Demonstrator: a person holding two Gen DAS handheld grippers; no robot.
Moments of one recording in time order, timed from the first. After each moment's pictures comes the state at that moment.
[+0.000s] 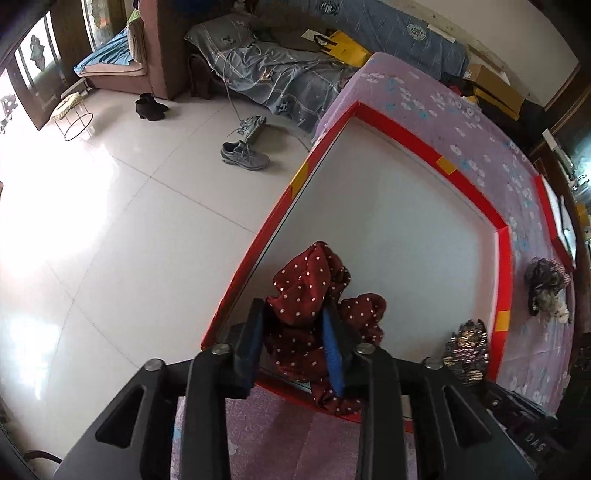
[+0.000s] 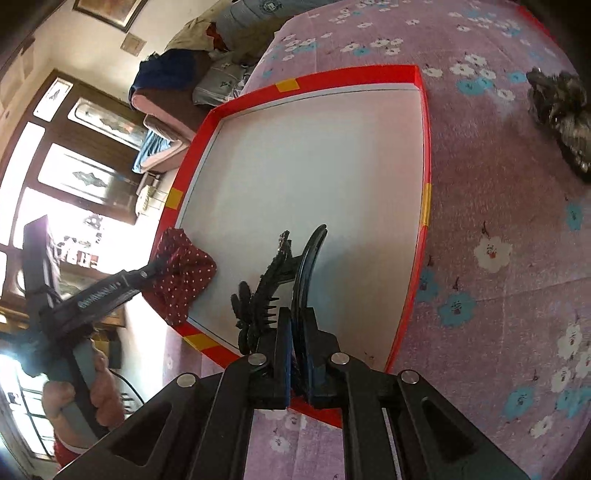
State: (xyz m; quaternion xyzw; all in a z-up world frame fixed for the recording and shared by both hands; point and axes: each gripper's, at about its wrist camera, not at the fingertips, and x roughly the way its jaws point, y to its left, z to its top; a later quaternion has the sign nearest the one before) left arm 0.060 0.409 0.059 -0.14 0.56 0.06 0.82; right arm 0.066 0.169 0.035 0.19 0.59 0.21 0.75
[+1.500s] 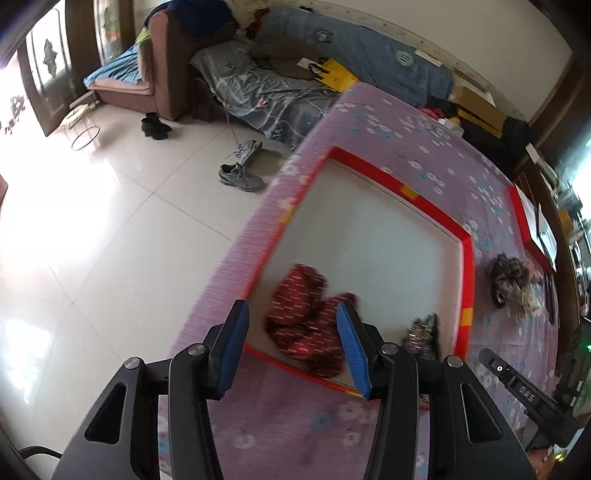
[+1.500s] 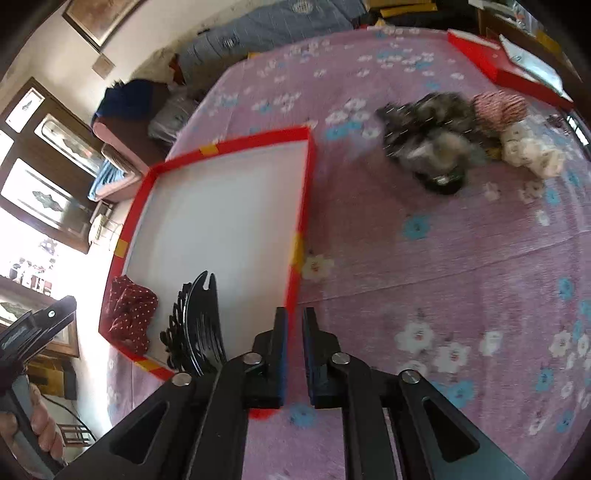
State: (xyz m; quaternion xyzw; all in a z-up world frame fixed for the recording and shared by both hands) left arm 0.005 0.358 0.115 -0.14 0.51 0.07 0.84; right arm 0.027 0.057 0.064 0.15 0.55 0.10 0.82
